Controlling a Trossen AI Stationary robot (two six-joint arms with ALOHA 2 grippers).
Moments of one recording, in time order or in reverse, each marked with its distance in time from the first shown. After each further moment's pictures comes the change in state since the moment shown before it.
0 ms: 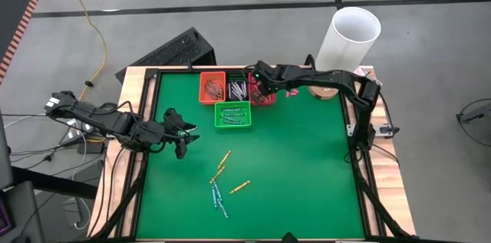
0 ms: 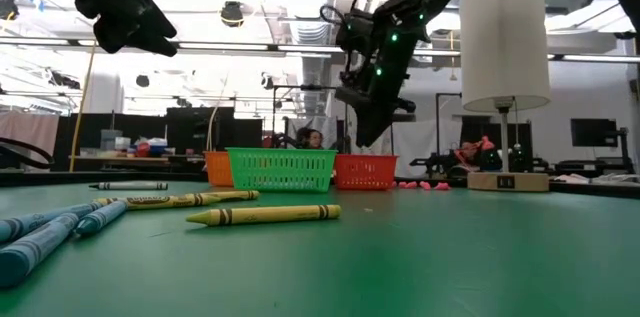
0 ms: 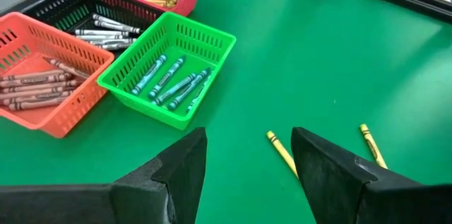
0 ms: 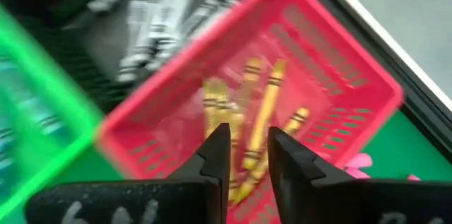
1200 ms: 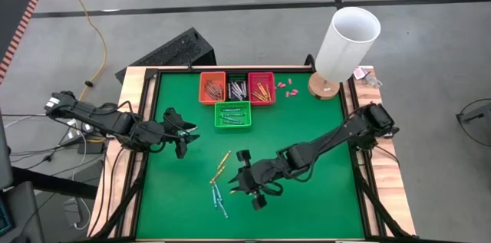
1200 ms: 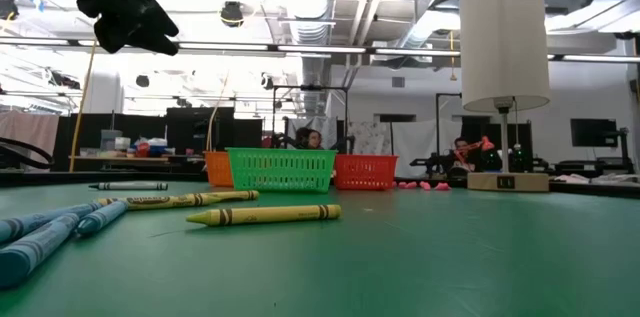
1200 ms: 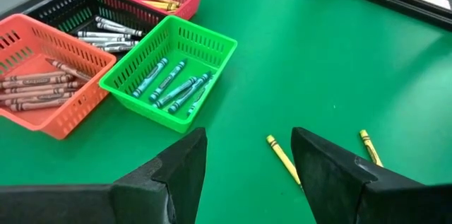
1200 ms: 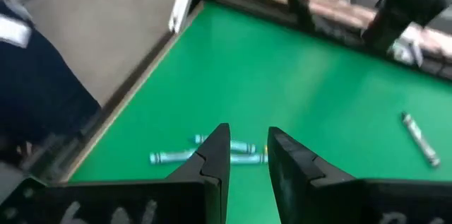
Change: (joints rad) left arm 0.000 0.000 0.000 0.010 -0.011 -0.008; right arm 0.847 -0.050 0.002 0.486 -0.038 -0.321
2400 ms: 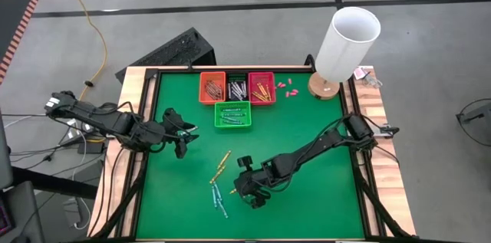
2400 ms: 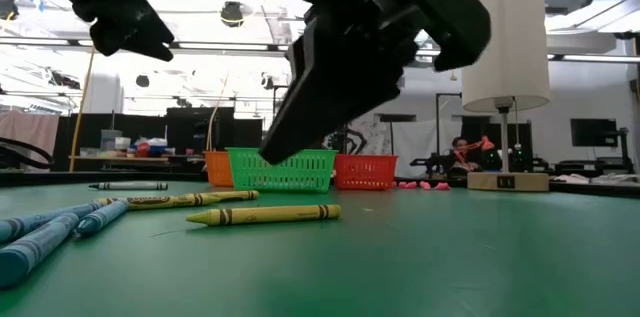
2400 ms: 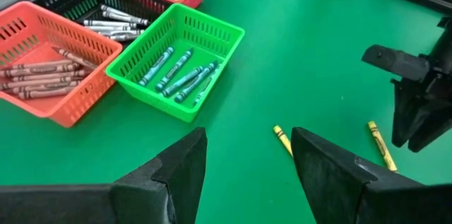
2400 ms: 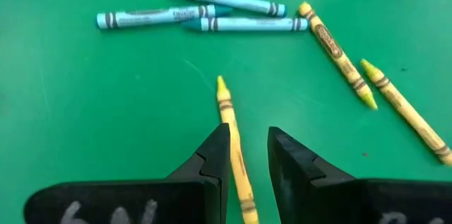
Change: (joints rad) left arm 0.000 0.000 0.000 -0.042 0.001 -0.021; right arm -0.014 0.227 -0.003 -0.134 0.007 0.056
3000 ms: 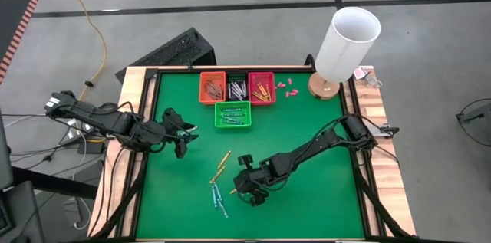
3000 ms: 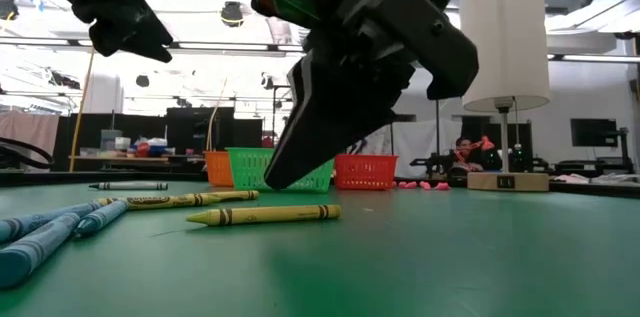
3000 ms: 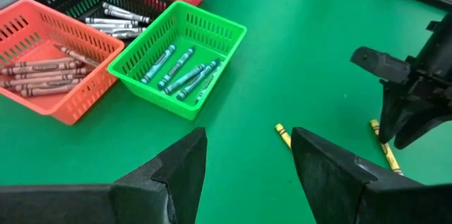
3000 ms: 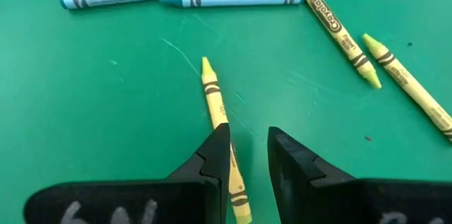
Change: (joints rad) left arm 0.000 0.000 0.000 -0.011 -0.001 -0.004; right arm -0.019 0.022 0.001 -0.017 0.000 0.027
